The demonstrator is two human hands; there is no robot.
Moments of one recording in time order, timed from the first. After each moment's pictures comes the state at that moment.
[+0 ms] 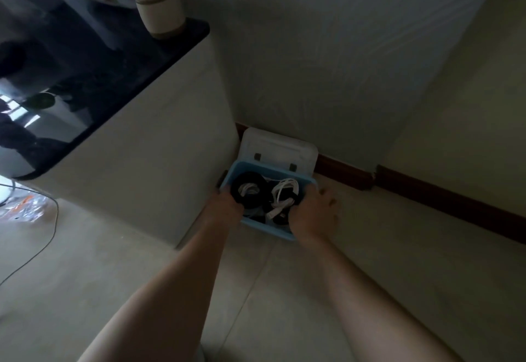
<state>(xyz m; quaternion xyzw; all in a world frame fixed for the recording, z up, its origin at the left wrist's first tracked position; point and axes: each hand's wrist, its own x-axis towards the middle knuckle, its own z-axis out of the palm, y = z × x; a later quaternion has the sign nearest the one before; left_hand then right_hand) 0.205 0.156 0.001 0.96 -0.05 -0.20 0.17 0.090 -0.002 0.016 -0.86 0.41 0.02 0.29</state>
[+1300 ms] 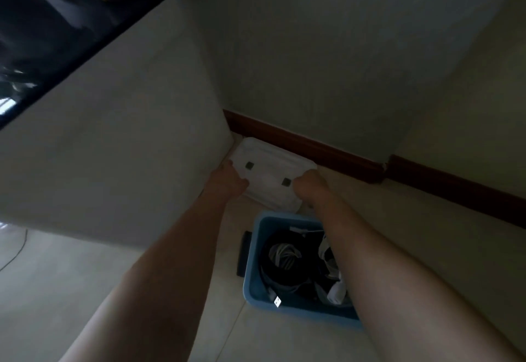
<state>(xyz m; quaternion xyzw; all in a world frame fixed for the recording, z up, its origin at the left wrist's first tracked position) 0.284 0.113 -0.058 0.93 -0.08 -0.28 0.21 0.172 -0.071 -0.038 -0.79 0.36 0.18 0.47</state>
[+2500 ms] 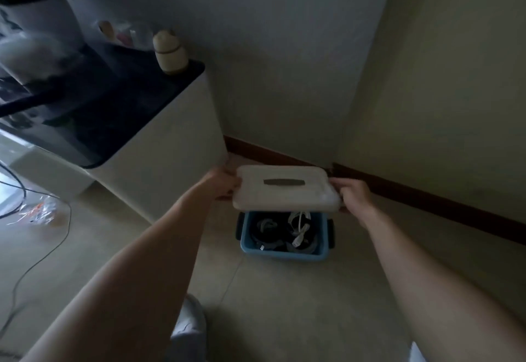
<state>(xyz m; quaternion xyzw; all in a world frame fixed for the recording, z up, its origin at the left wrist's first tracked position) 0.144 0.146 0.161 0.85 0.00 -0.32 0.42 -0.038 -0.111 0.120 -0.73 0.39 -0.05 0.56</state>
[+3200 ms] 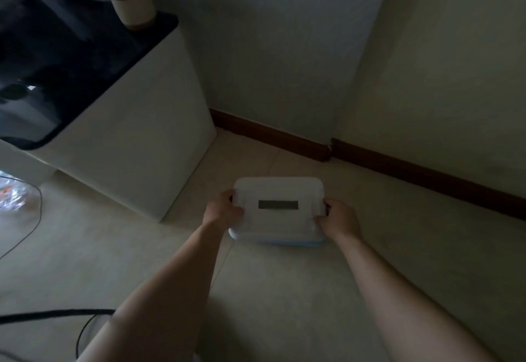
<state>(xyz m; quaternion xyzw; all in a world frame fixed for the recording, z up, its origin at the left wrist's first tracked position) 0.097 0.152 0.028 0.92 -0.06 -0.29 0.26 -0.067 -0.078 0.008 -0.84 0.40 0.06 0.36</state>
